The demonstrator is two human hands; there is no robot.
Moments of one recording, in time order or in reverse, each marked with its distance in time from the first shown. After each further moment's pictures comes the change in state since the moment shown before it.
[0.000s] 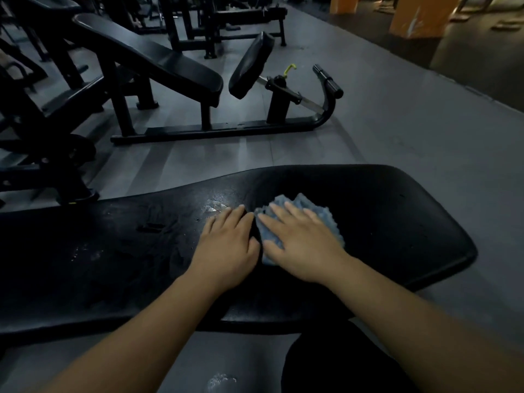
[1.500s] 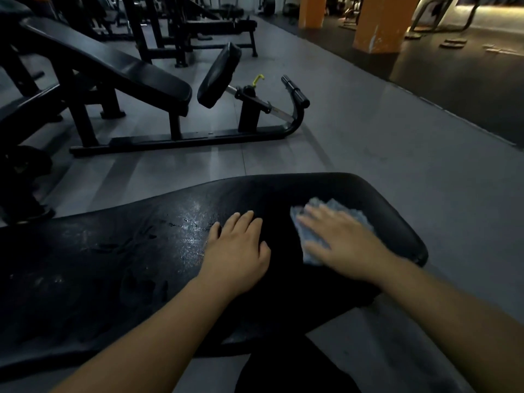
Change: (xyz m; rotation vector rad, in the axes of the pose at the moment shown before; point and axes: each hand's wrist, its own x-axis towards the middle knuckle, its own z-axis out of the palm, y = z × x) left_hand 0.030 0.071 0.016 -0.015 -0.031 0.082; right_hand -0.050 0.118 -0.032 -0.021 0.009 0.079
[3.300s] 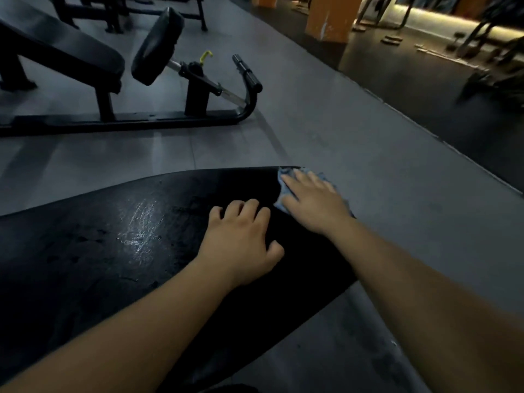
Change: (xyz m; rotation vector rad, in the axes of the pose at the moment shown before) left_hand 0.063 0.065 0.019 0.126 -0.005 0.273; right_hand 0.061 0.075 -0.007 -0.073 0.056 0.371
